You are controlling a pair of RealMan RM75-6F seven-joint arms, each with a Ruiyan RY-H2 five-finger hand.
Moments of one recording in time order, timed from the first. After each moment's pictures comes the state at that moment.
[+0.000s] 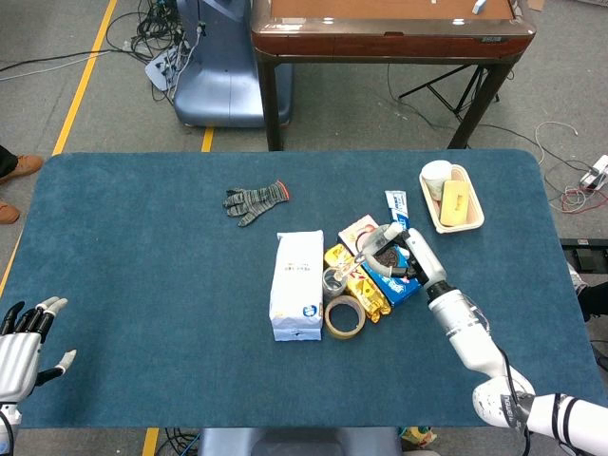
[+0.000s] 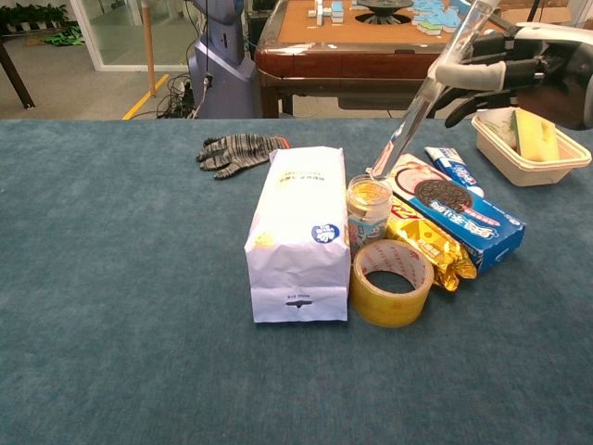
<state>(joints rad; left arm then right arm) -0.05 -1.15 -0.03 -1.61 1.48 1.51 0.13 0.56 -1.33 0.34 -1.68 -1.20 0.90 0.64</state>
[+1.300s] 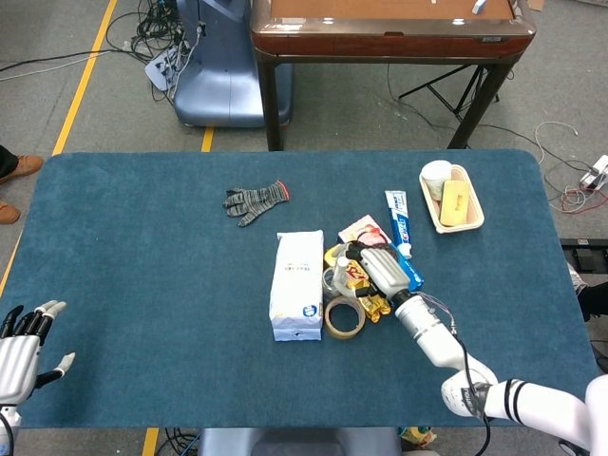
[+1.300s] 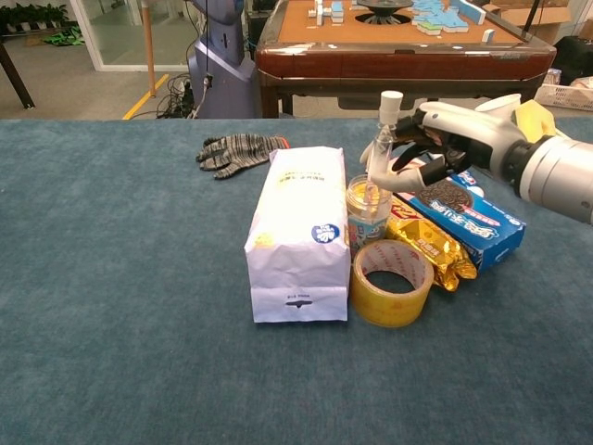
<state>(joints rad) -0.04 -1.16 -0.03 -1.59 1.47 1.50 0.12 0.68 -1.53 0.21 -1.43 -1.30 0.89 0.32</state>
